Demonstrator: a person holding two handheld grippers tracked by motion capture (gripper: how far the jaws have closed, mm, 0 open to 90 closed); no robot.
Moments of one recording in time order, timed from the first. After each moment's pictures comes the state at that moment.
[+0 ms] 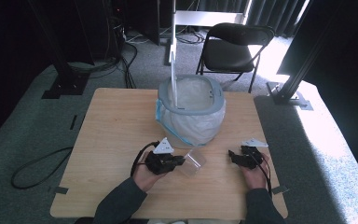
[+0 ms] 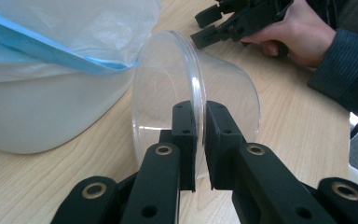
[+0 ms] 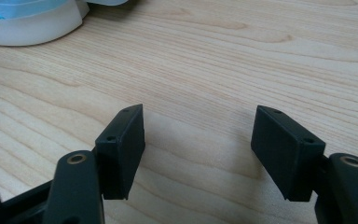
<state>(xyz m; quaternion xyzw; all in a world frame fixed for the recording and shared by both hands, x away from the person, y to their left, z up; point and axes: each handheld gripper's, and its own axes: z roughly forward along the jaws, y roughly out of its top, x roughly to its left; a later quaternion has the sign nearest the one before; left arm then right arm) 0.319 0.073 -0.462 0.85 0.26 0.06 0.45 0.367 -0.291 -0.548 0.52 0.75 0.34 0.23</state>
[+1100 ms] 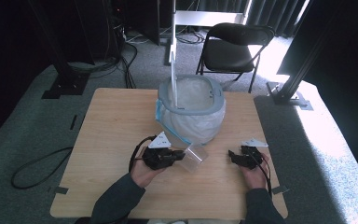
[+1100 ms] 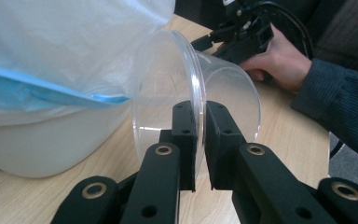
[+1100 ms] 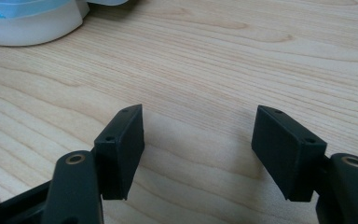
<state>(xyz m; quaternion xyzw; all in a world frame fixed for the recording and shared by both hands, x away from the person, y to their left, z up) 0.320 0.078 -0.436 0.84 0.24 0.06 0.48 0.367 -0.291 -0.548 0.52 0.75 0.34 0.23</state>
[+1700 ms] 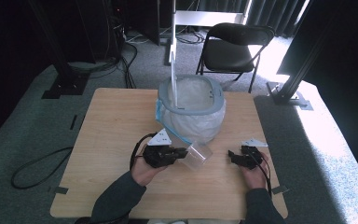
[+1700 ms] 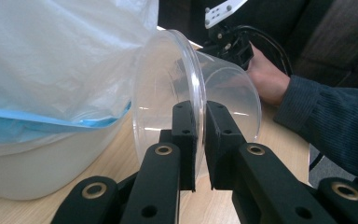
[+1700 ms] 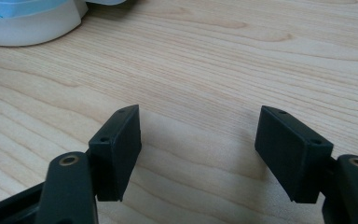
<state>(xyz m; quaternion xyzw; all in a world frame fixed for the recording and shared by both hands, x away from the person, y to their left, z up) 0.318 0.075 -0.419 0.83 0.23 0.05 0.50 0.367 -0.291 -0.548 0.52 0.75 0.34 0.23</state>
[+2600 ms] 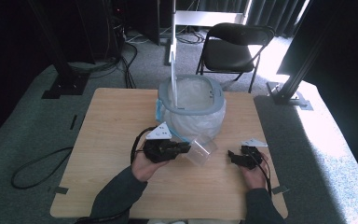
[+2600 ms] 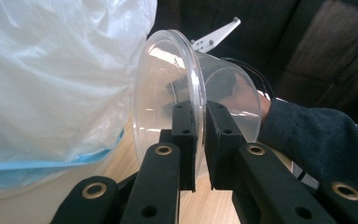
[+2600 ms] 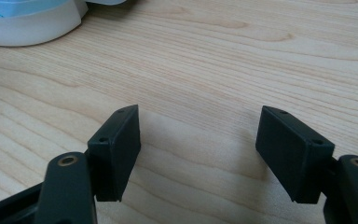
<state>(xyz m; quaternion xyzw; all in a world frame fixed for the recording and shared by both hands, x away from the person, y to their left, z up) 0.321 0.073 -0.389 0.82 0.21 0.05 0.53 0.367 -0.290 -0.548 0.52 0.75 0.34 0.23</state>
